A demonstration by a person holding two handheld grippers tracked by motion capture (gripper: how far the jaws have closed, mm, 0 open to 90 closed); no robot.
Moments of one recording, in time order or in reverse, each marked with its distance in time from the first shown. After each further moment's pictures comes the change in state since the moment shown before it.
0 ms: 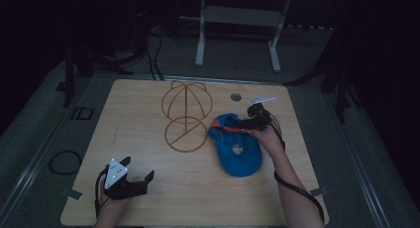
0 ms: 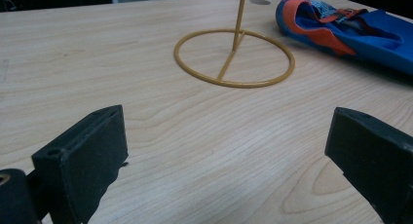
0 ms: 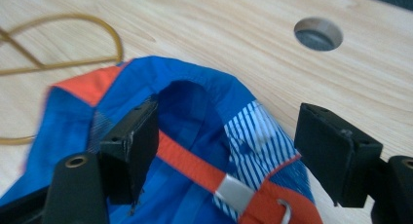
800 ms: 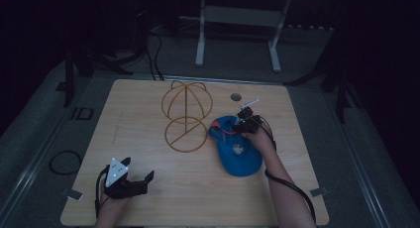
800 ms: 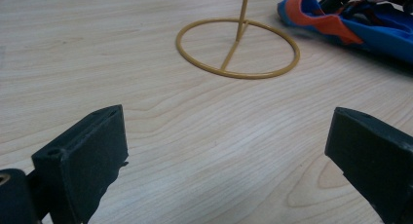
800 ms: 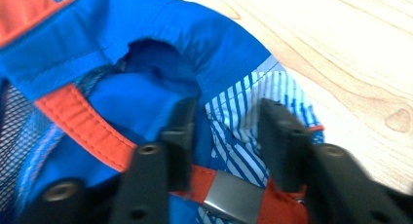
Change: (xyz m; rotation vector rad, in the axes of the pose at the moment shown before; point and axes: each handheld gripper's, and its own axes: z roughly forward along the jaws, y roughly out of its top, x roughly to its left) left arm 0.001 -0.001 0.003 0.032 -0.001 -0.010; right arm 0.001 -0.011 0.048 0.212 -0.035 -0.034
